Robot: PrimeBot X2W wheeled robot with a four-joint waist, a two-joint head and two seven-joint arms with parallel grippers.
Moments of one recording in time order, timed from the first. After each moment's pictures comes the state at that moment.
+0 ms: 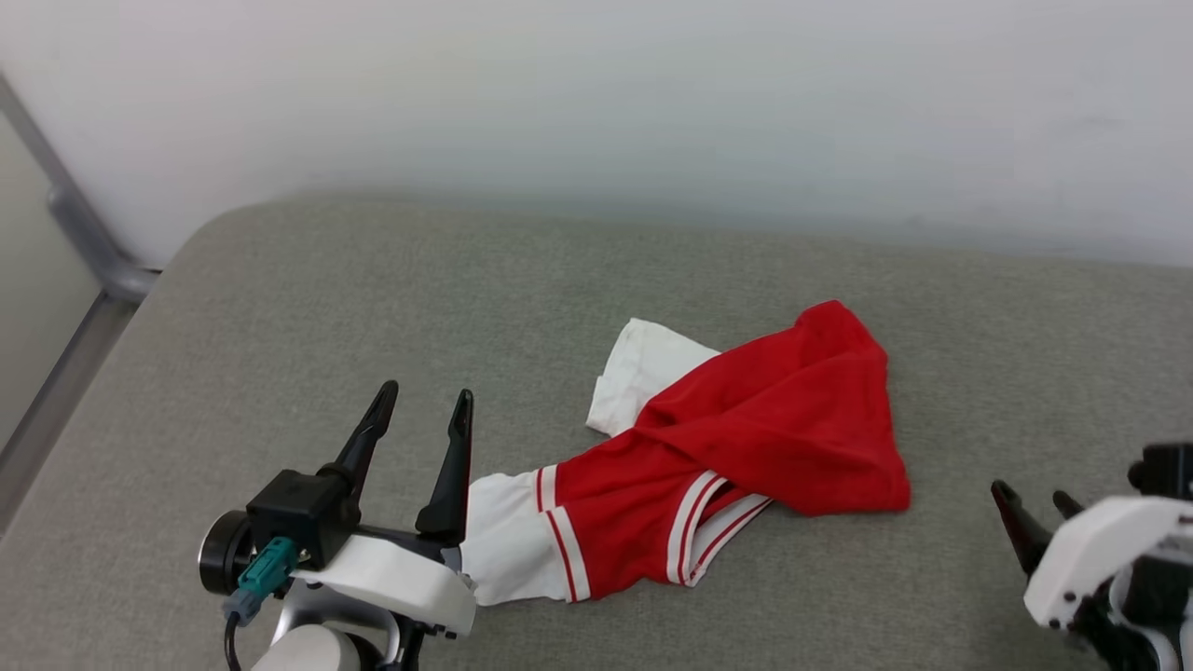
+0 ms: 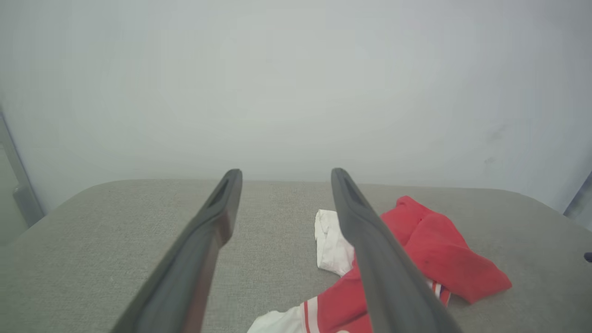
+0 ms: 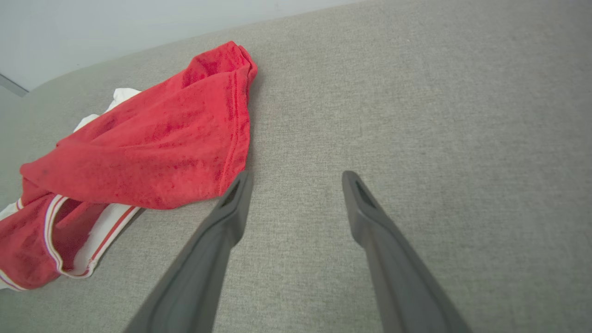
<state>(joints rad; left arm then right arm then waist) -0.17 0.42 -0.53 -0.04 -0.58 0.27 -0.25 -0.10 -0.14 -0.21 0.21 0.34 0.13 0.42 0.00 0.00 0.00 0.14</state>
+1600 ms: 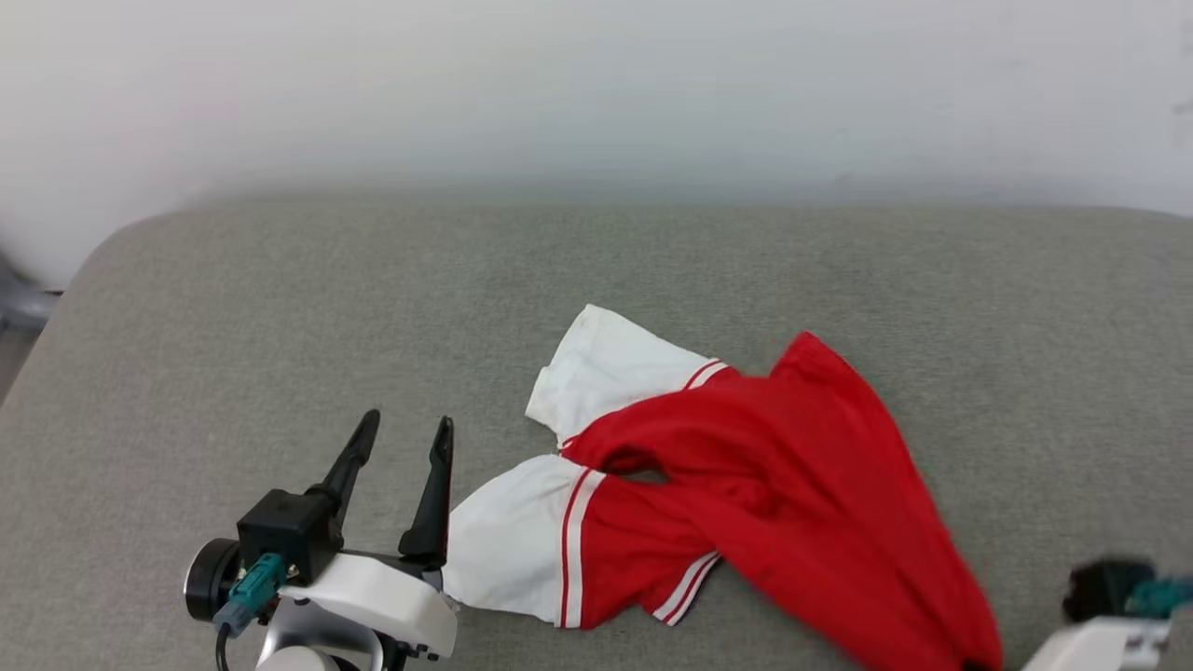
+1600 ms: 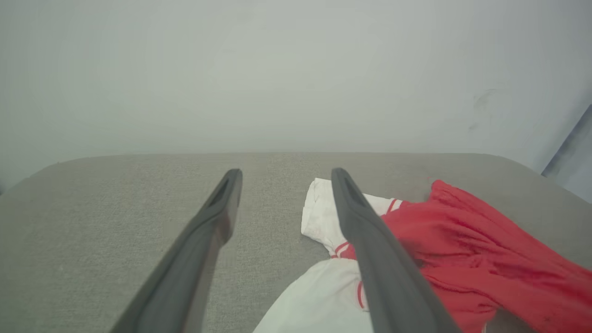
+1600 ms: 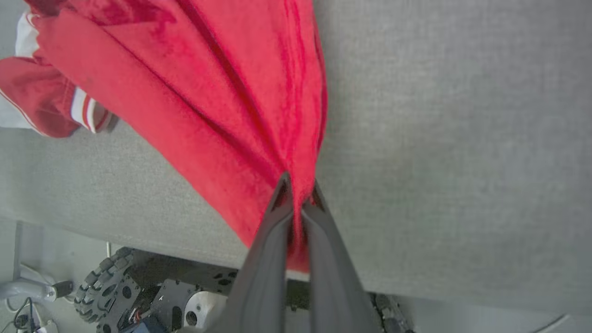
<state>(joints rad) -0.12 0.40 -0.46 0.00 -0.54 0.23 -0.23 0.15 -0.13 -0.14 -0.16 0.40 0.13 0.85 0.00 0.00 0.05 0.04</state>
